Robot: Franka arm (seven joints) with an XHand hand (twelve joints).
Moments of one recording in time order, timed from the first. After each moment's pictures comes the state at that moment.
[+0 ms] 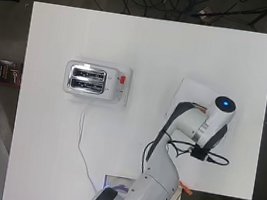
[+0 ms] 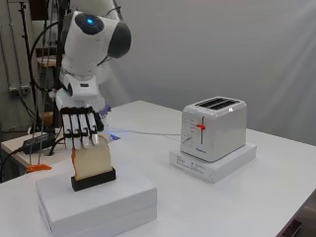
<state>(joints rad) 0.48 0.08 -1.08 -2.01 -0.24 1.62 -1.07</state>
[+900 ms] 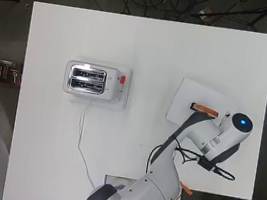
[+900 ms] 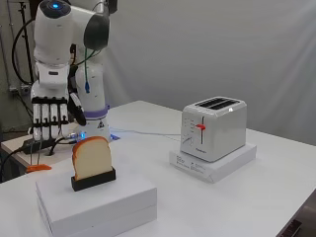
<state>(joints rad) 0.93 0.16 -1.69 -2.00 -0.13 1.66 -1.10</state>
